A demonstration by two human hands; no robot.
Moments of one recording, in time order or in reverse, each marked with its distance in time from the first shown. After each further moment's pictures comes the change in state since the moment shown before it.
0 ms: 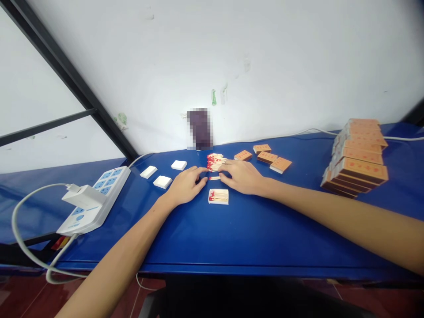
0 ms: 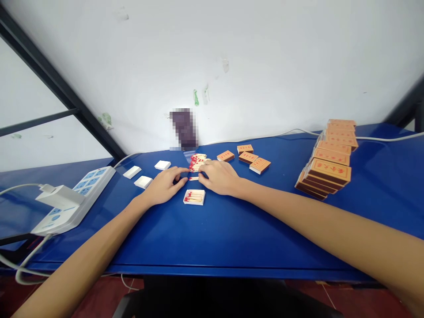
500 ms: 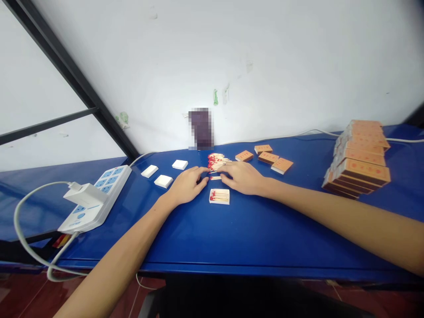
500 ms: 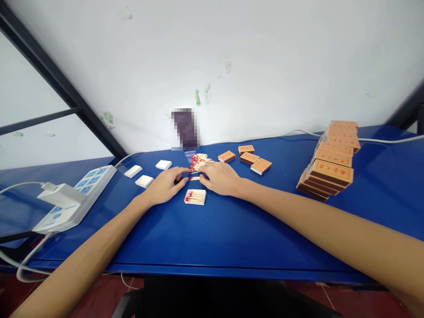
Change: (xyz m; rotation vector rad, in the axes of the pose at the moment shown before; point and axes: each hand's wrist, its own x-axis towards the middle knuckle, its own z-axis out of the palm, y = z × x) left_hand 0.000 0.002 0.000 -0.036 0.011 0.019; right_hand 0.001 0.002 0.002 0.072 -0.021 -0.086
